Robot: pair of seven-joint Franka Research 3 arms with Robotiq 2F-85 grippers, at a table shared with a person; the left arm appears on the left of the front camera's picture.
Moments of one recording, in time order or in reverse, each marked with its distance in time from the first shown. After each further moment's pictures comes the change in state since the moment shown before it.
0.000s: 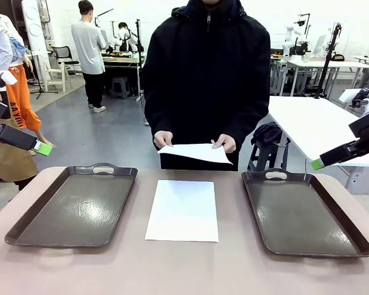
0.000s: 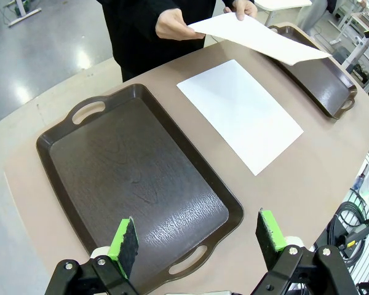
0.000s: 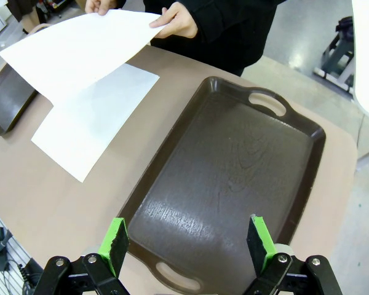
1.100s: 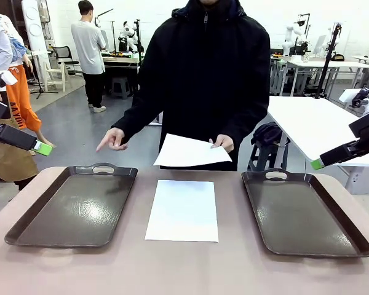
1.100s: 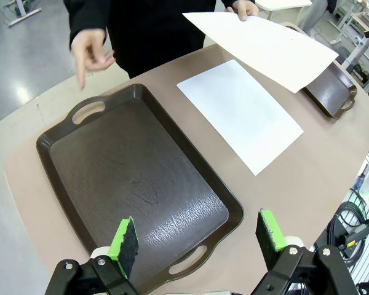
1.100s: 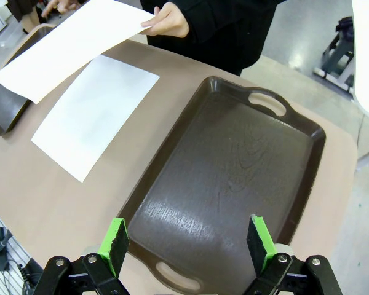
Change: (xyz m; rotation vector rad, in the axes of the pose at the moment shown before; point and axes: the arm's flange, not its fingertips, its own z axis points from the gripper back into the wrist) left arm 0.000 0.000 0.000 0.000 0.000 0.000; right arm 0.000 0.000 0.000 0.000 0.000 0.000
